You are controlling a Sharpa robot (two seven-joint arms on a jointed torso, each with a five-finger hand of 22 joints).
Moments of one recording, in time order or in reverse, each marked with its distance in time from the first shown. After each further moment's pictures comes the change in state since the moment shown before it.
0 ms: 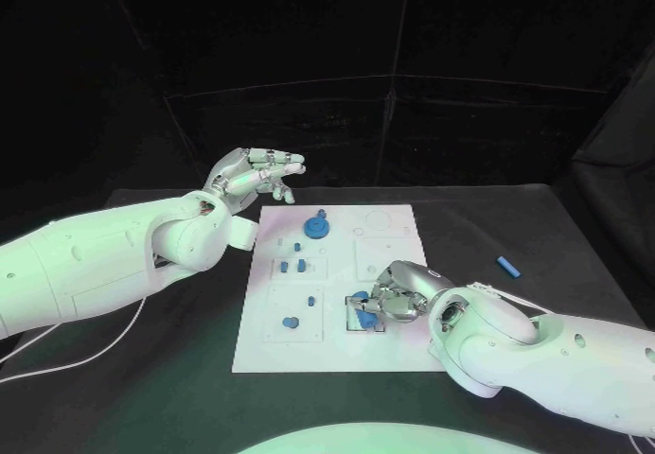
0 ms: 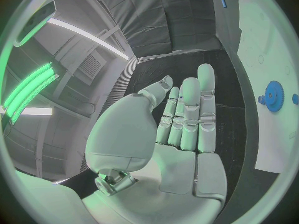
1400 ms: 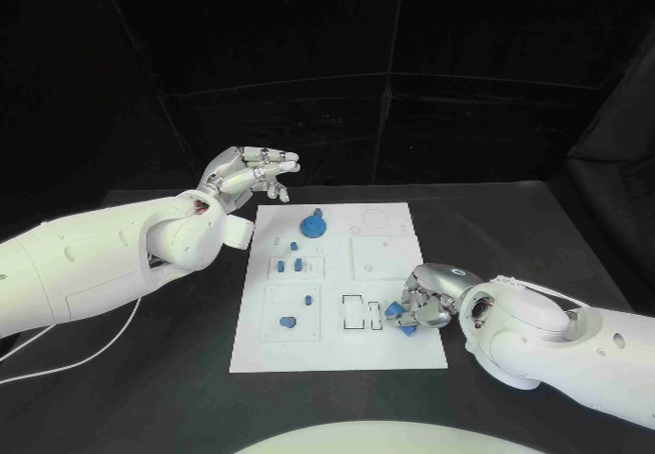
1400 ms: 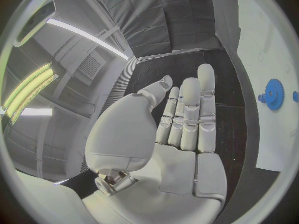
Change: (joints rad) left arm 0.000 -0.004 0.000 -0.004 0.000 -0.001 0.000; left_hand -0.004 -0.004 0.003 0.003 0.000 0.000 0.000 0.000 0.000 0.000 0.000 0.000 0.000 0.004 0.004 0.000 0.002 0.000 0.000 0.000 0.000 0.001; right arm 0.007 -0.120 0.004 0.000 -0.106 0.193 0.008; right_hand 0.037 -0.139 0.041 -0.003 -0.099 -0.073 0.044 -0.051 -0.077 -0.094 0.016 -0.144 -0.209 0.000 0.029 -0.042 -0.045 0.016 0.000 0.029 -0.031 0.000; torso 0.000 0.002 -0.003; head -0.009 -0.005
